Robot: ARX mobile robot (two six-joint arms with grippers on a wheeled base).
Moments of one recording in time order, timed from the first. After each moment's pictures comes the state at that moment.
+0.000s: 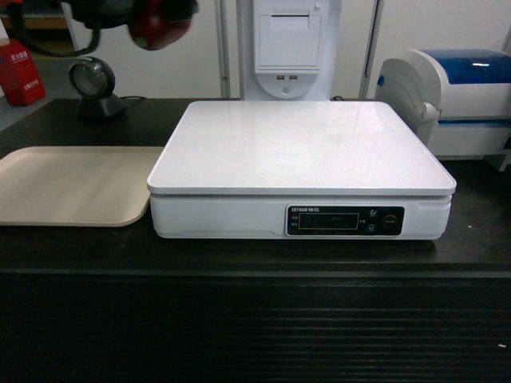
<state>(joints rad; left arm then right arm) -0.21 1.93 1.46 0.20 0.11 -0.06 0.00 0.00 0.01 0.00 0.00 0.00</state>
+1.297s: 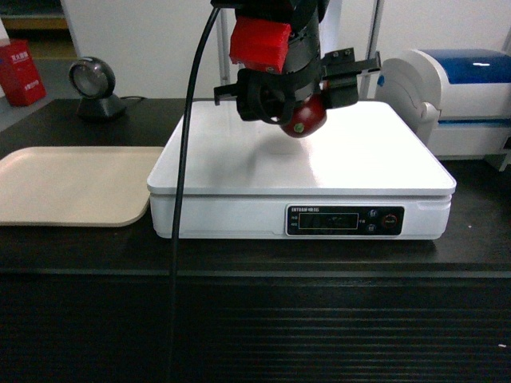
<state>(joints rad) -0.54 2.28 1.90 -0.30 -0.24 -0.42 0.00 0.00 0.01 0.00 0.00 0.00</state>
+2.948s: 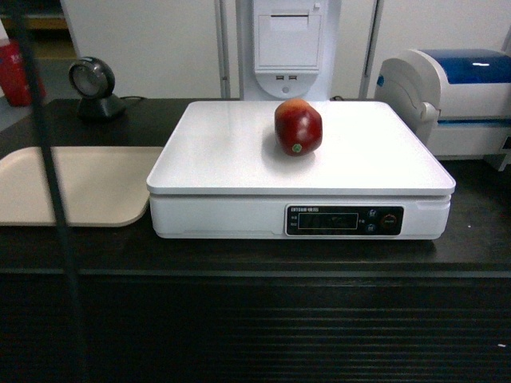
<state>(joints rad) -0.54 1.67 1.26 0.44 -0.15 -0.05 0.00 0.00 0.01 0.00 0.00 0.00</state>
